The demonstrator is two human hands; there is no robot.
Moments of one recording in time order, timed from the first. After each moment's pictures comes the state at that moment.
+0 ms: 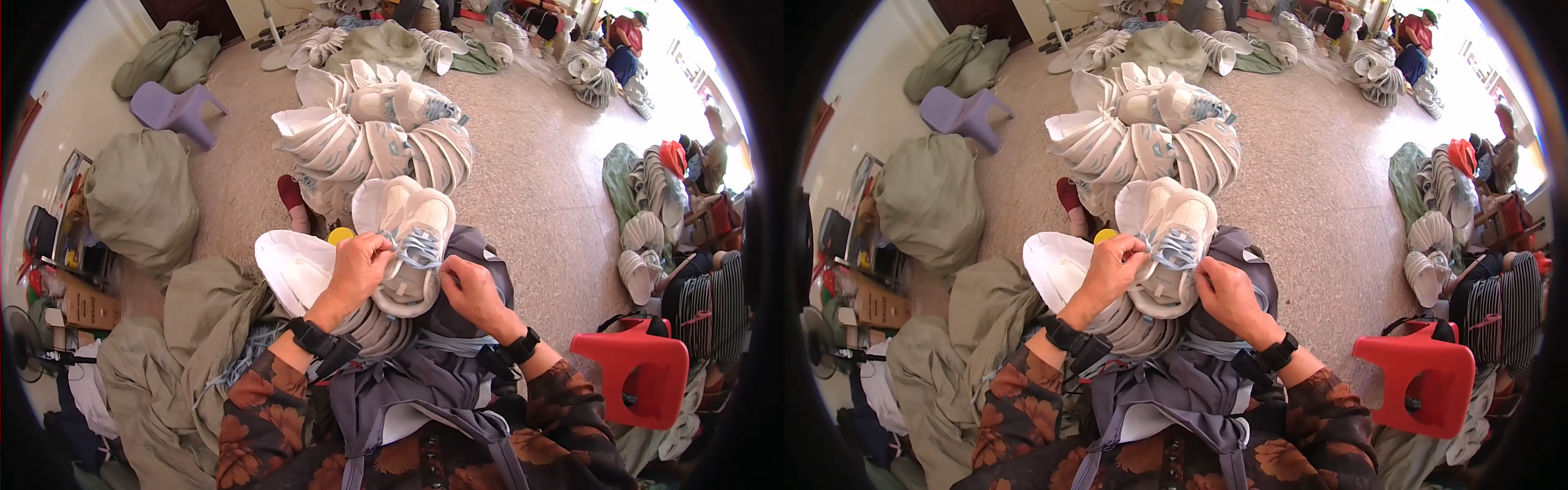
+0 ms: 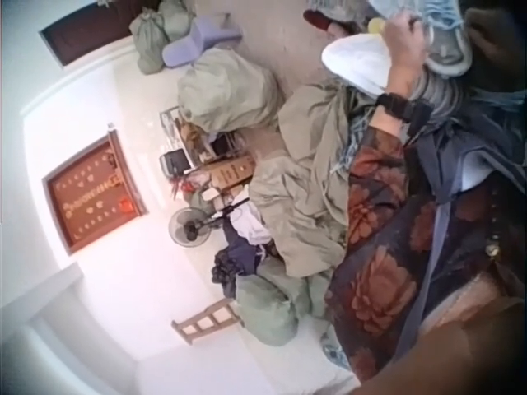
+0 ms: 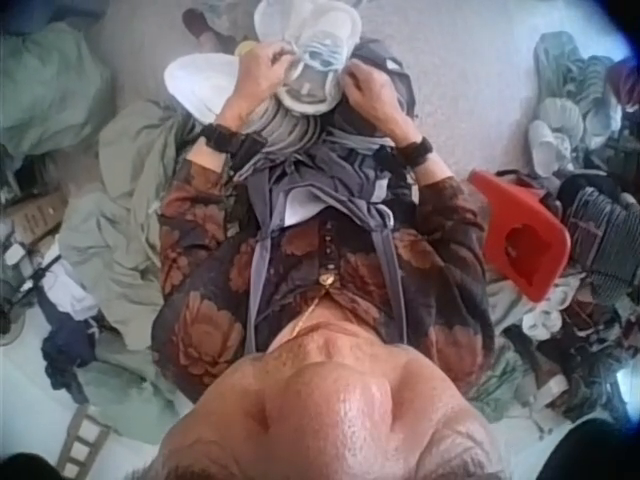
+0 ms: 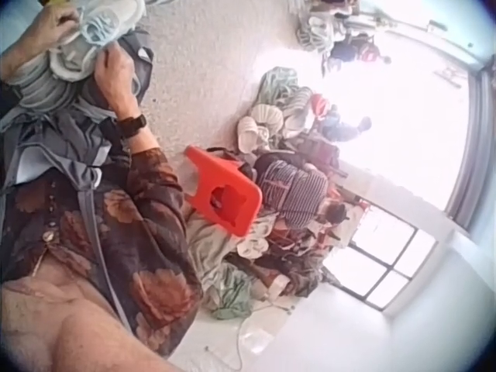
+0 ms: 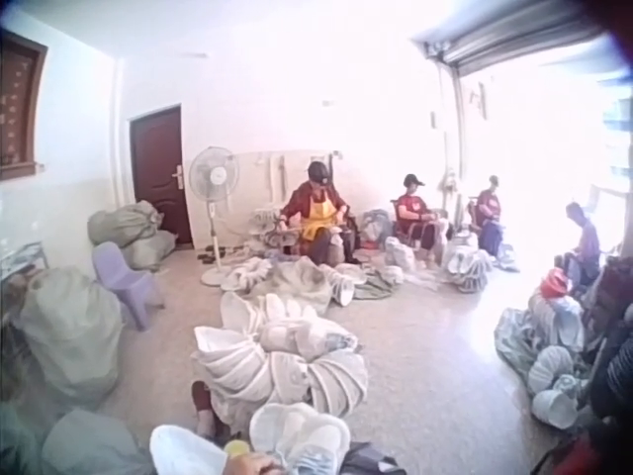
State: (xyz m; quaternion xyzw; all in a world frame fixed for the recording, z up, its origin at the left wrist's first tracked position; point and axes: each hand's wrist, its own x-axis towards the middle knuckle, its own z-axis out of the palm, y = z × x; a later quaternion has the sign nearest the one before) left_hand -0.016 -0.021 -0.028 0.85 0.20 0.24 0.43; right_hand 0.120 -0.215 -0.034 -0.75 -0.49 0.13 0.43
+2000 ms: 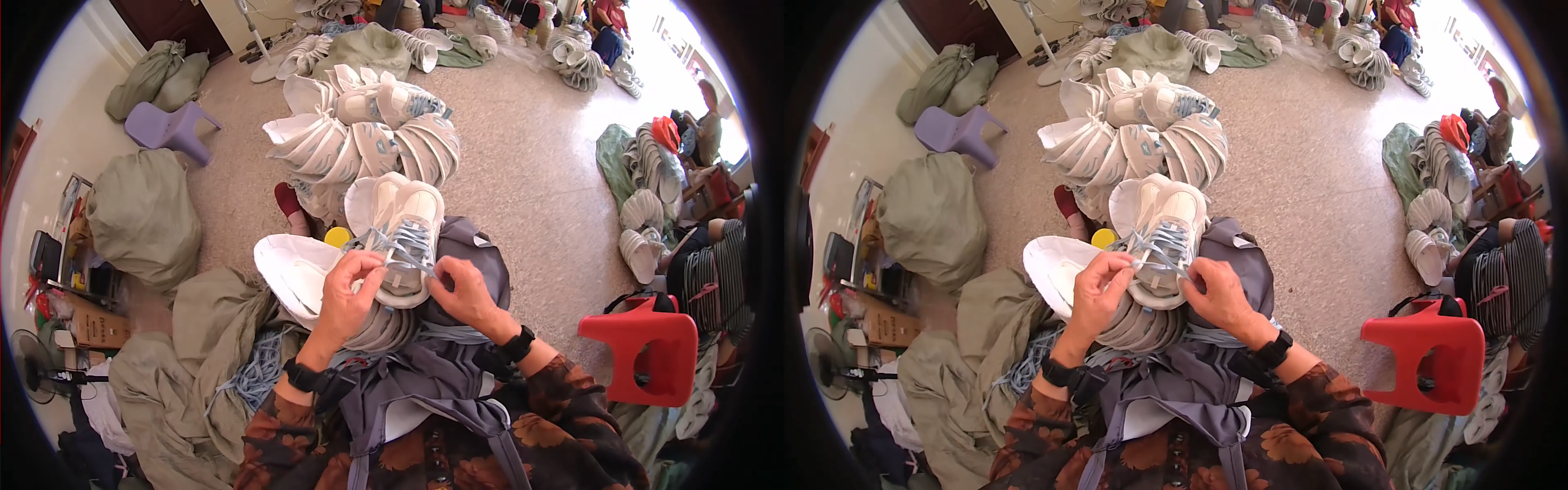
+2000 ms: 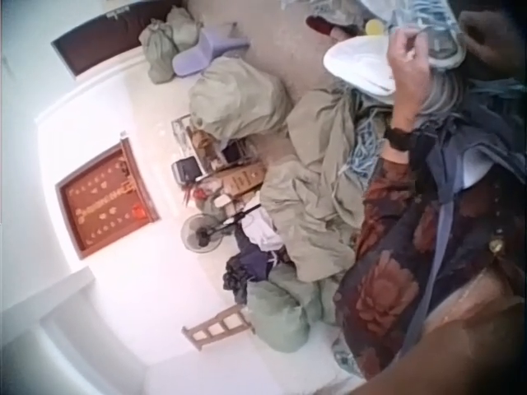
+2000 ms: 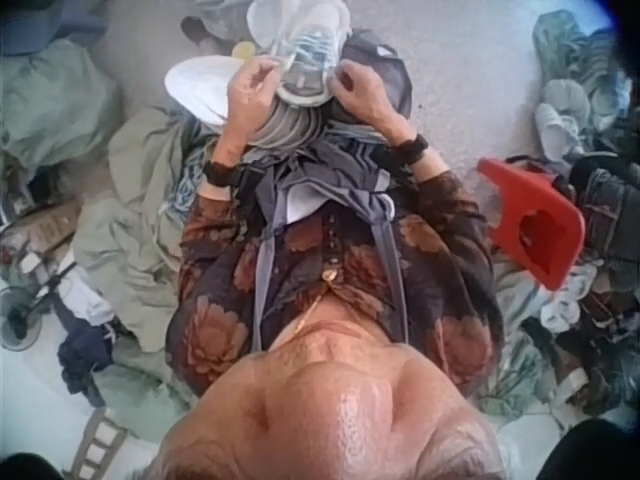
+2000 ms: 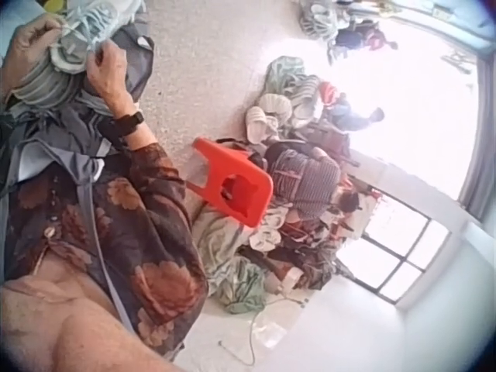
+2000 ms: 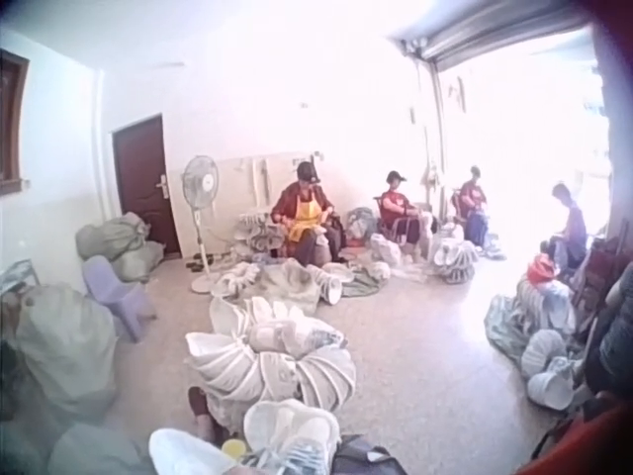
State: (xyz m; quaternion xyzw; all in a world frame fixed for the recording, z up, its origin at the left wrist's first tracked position) left_hand -0.060 -0.060 -0.003 0.77 0.17 0.26 0.56; right_hand 0.097 -0.228 -0.030 -0.75 -0.45 0.16 0.45
